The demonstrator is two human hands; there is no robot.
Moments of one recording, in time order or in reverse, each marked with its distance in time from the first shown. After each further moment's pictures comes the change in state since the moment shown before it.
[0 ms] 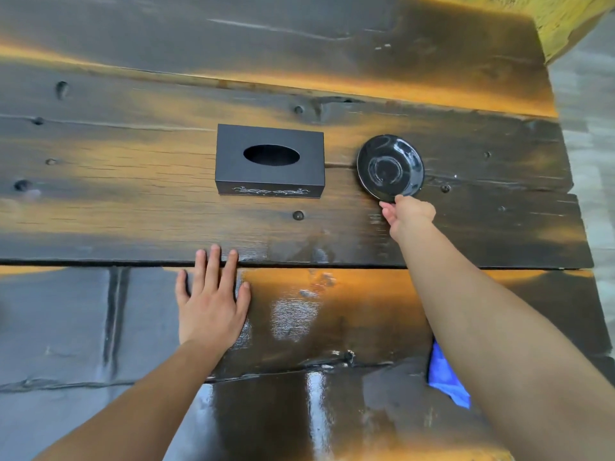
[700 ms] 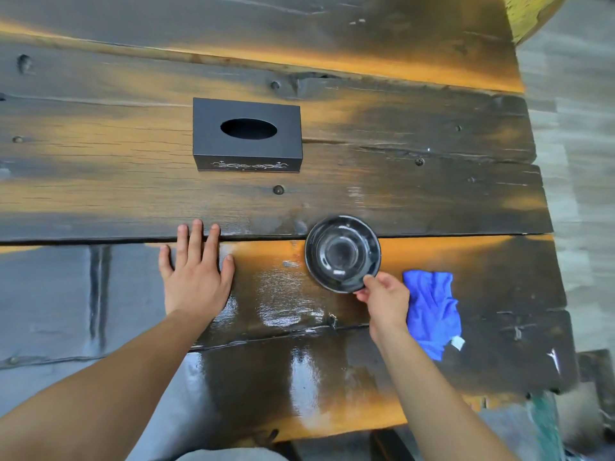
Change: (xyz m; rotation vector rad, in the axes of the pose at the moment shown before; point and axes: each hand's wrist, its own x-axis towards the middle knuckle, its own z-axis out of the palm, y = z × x) left_hand -0.002 0.002 -0.002 -0.036 0.004 -0.005; right_hand -0.077 0.157 -0.146 -0.190 -0.059 -0.169
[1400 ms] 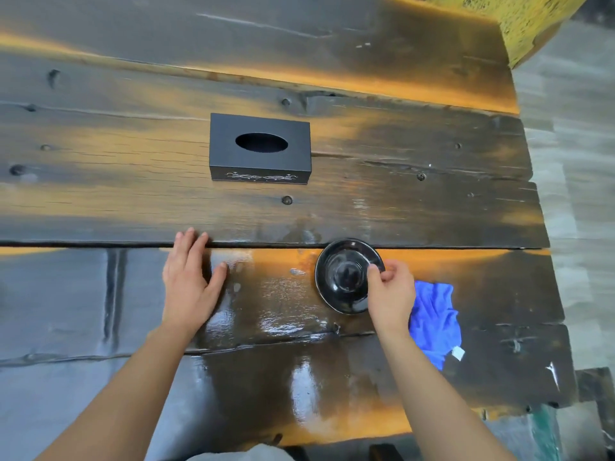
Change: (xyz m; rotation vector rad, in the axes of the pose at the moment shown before) left_hand -0.001 -0.027 -0.020 -0.424 0.052 -0.024; right_hand -0.018 -0.036 0.004 -0.523 0.114 -0.402
